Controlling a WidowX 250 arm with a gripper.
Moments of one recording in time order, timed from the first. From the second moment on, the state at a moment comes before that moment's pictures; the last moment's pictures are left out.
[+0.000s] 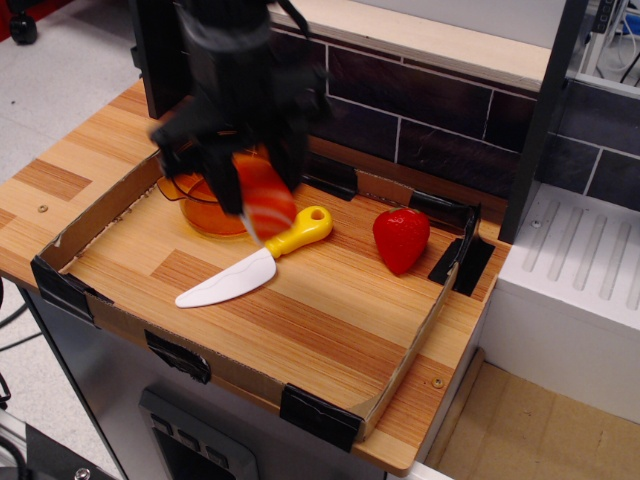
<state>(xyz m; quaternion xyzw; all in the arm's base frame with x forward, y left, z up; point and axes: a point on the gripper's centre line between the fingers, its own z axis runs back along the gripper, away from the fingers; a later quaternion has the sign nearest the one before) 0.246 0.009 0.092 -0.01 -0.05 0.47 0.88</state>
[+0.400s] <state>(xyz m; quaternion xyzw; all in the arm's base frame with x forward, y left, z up) 0.254 -0.029 0.034 0.02 -0.03 0.36 0.93</state>
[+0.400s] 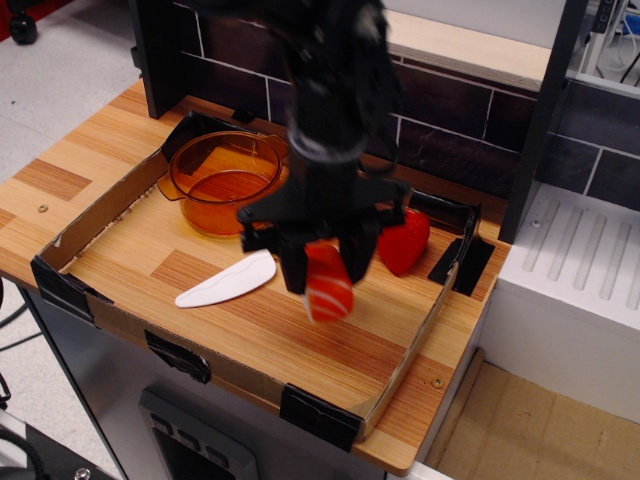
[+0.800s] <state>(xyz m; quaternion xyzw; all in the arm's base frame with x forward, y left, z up) 0.256 -0.039 0.022 0.01 -0.05 0.33 0.94</state>
